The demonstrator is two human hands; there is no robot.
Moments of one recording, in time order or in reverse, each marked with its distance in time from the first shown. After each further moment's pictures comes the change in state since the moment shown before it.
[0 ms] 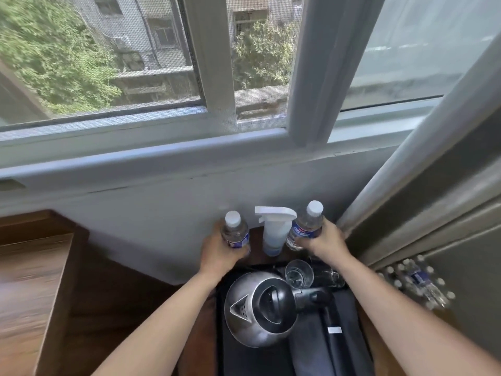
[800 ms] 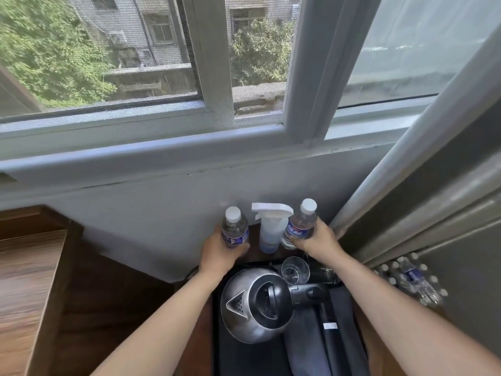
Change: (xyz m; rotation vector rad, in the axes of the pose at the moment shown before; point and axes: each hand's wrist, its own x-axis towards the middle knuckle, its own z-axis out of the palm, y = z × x) left_hand -0.003 -0.009 0.011 -0.006 -0.026 -0.032; right_hand -0.008 -0.006 0.000 -0.045 -0.086 -0.020
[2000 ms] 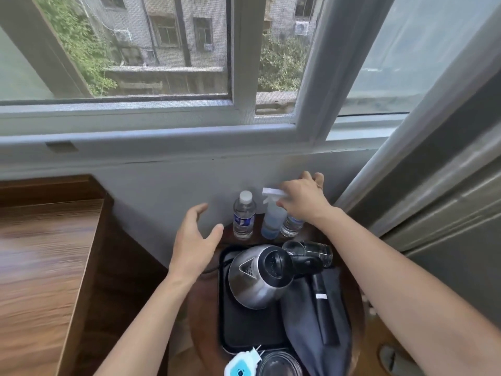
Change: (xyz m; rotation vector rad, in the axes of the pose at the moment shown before) left_hand -0.101 0.020 -0.110 -0.192 0.147 0.107; right_hand -0.027 -0.134 -0.020 -0.918 0.046 -0.465
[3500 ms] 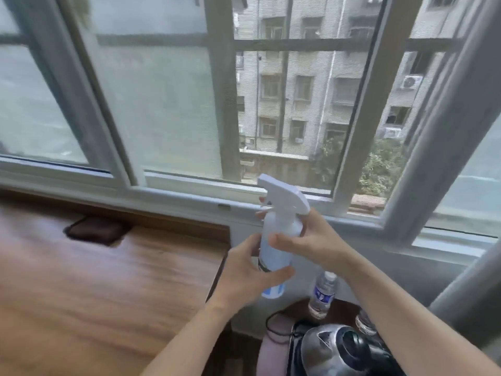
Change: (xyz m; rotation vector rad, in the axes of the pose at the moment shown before) left_hand -0.092 0.116 -0.161 -0.115 0.141 0.307; right_hand -0.095 -0.210 -0.221 1.235 -0.163 -0.695
